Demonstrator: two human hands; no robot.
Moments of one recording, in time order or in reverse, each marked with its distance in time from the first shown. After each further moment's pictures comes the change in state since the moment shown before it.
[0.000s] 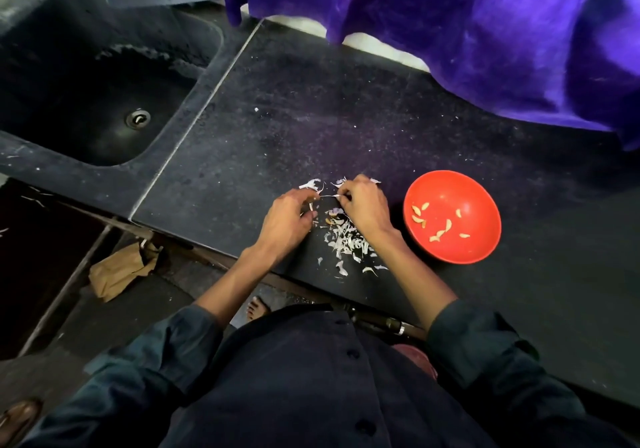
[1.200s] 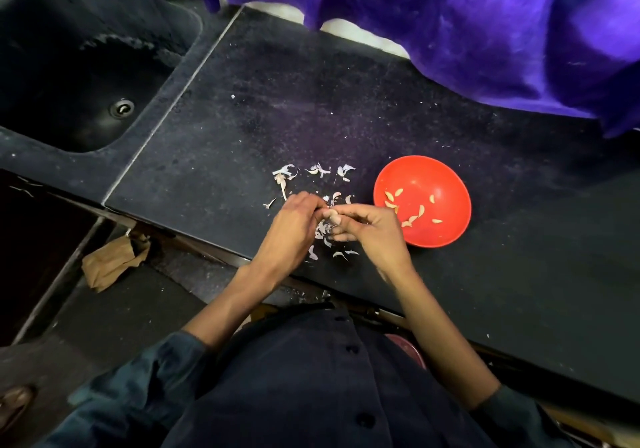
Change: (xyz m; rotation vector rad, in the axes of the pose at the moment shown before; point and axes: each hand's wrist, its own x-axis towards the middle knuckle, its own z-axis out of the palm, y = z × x) left_hand -0.045 0.054 0.038 0.031 0.069 0.233; right_hand -0.105 0.022 -0.052 1.145 -0.104 0.136
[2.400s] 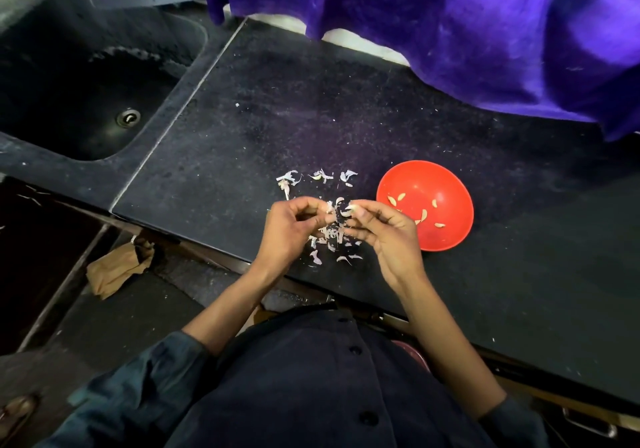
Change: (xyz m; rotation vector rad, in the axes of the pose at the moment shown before) left_hand -0.001 0.011 -0.012 -0.786 0.045 -0.339; right_hand -0.003 0.008 -0.007 0.394 0.160 -0.006
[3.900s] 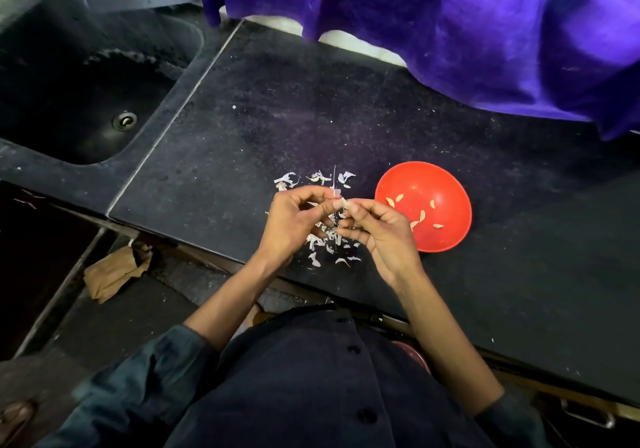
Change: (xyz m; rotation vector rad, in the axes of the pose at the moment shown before) left_hand 0.009 0.017 0.004 -0.010 -0.048 0.077; right_hand -0.001 -0.011 0.009 0.001 -0.087 0.035
